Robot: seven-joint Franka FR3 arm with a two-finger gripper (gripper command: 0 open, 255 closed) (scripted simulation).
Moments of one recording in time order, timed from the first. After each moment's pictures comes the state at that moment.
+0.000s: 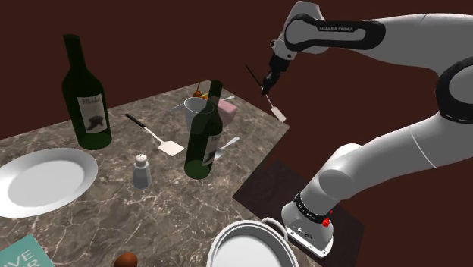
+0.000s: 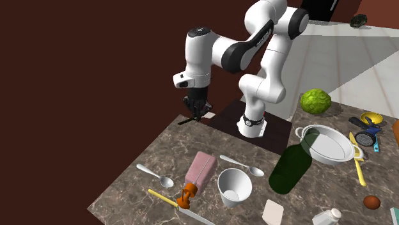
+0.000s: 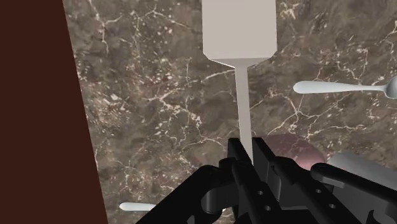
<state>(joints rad) -0.03 -0.46 -0.20 -2.32 -0.07 1.93 -0.34</state>
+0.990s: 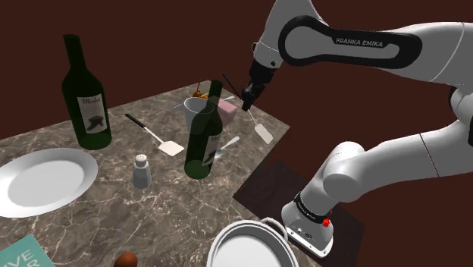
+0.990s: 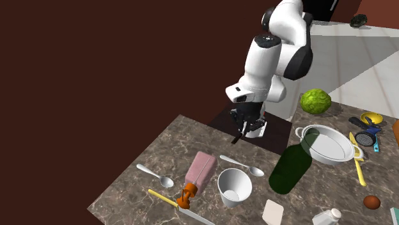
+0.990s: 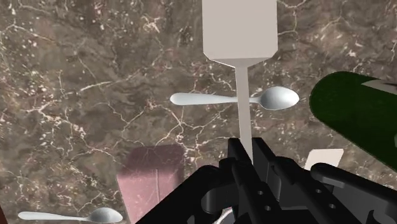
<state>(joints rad) 0.11 -0.62 0.09 -2.44 0.05 1.89 0.03</state>
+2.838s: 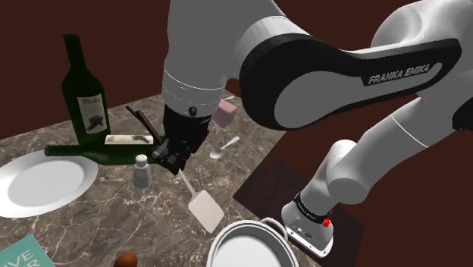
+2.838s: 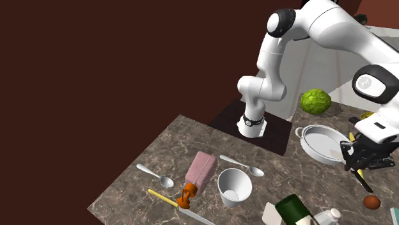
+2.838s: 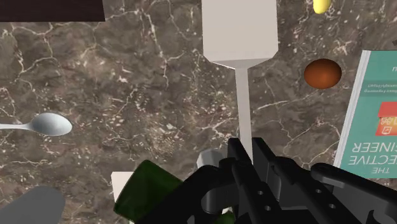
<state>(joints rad) 0.26 -0.24 0.69 -2.07 0.11 1.93 0.76</state>
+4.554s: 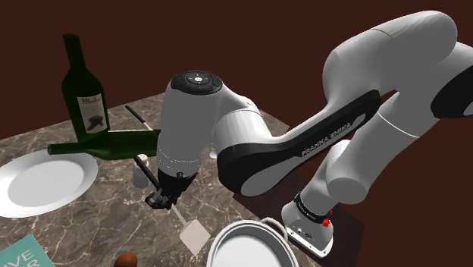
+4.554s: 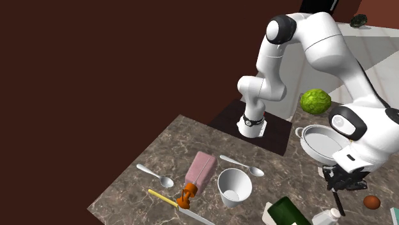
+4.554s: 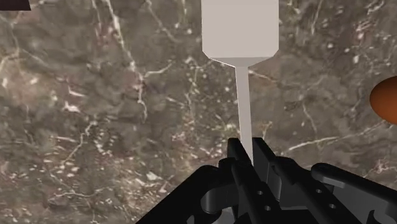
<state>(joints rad) 0.25 -0.07 0.76 -2.28 0.00 2.28 0.87</state>
